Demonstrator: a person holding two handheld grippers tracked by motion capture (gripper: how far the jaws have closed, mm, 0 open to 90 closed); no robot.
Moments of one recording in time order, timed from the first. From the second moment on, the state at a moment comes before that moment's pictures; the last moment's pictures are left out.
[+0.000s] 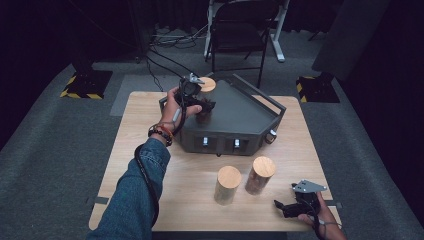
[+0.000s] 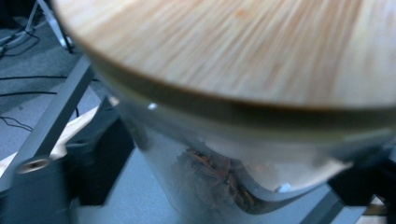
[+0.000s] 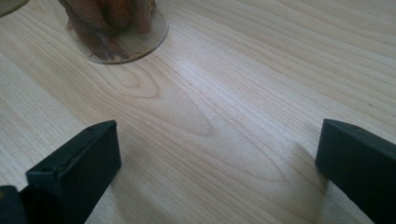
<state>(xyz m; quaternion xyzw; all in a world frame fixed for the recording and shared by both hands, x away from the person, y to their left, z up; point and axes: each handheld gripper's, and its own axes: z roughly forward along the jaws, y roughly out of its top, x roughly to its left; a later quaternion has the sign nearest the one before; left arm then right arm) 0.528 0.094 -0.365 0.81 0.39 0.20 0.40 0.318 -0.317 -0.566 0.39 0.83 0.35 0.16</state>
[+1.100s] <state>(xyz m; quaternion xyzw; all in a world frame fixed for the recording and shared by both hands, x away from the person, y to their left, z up) 0.481 0.099 -0.344 0.81 0.31 0.31 0.38 0.318 -0.317 -0.566 0.39 0.83 0.35 0.16</state>
